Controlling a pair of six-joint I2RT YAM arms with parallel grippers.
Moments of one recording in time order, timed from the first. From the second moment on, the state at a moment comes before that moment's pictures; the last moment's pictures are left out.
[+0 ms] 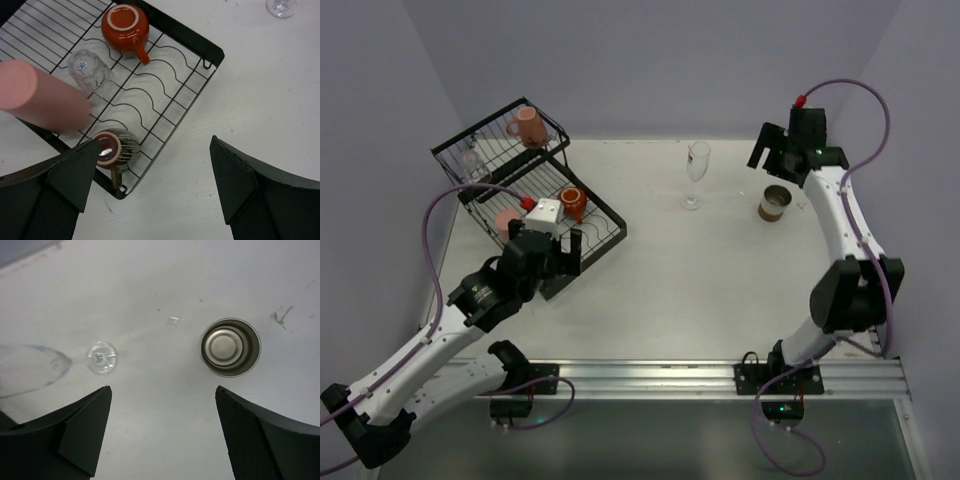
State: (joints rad) left arm -0.72 0.77 0.82 -0.56 -0.46 -0.26; right arm 0.02 1.76 1.70 -0.75 0.09 0.33
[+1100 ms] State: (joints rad) left arm -0.51 1.07 0.65 -0.51 -0.69 -0.63; right arm 0.32 0.78 0.66 -0.02 -0.42 0.68
